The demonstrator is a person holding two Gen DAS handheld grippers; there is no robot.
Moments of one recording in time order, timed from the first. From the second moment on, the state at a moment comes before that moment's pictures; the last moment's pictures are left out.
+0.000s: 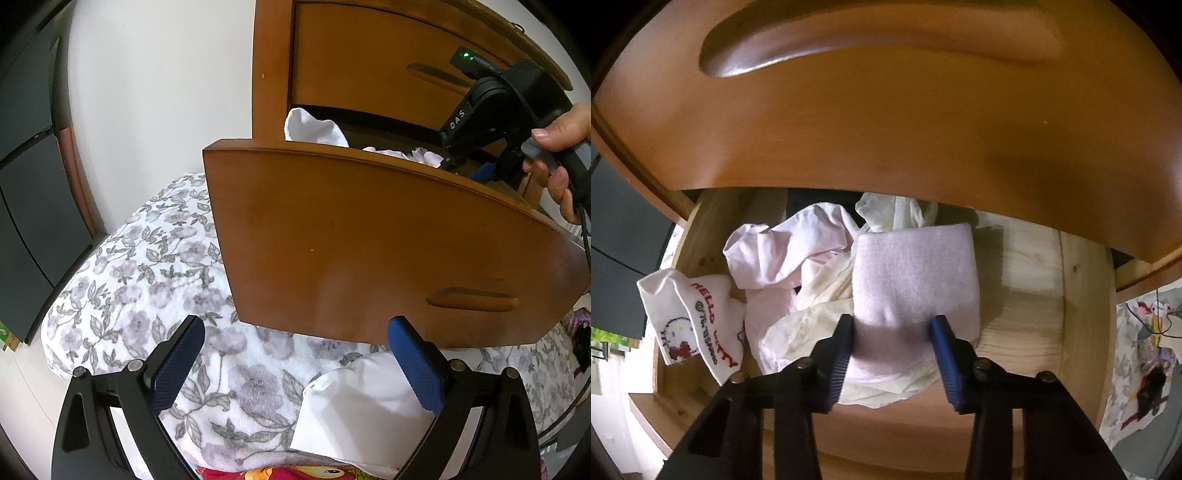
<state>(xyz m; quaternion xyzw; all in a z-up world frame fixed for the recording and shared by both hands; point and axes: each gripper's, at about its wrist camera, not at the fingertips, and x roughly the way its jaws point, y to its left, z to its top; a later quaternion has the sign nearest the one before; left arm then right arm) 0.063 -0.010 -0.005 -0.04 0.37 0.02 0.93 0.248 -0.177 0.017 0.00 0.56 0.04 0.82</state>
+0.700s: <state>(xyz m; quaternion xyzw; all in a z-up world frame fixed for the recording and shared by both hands) 0.062 -0.011 -0.005 -0.03 0.37 0.02 0.93 0.217 -0.250 0.057 0.13 0.53 0.06 0.84</state>
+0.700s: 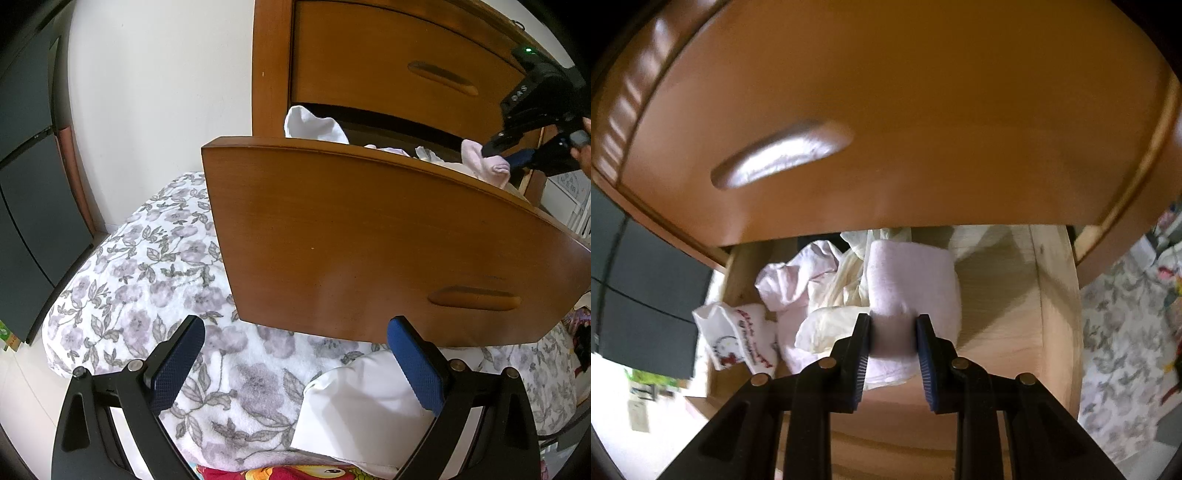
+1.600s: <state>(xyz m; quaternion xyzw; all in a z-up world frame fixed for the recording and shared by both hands) 0.063 -0.013 -0.006 -0.03 0.38 0.02 0.93 0.225 -0.180 0.029 0.01 0.59 0.07 0.80</state>
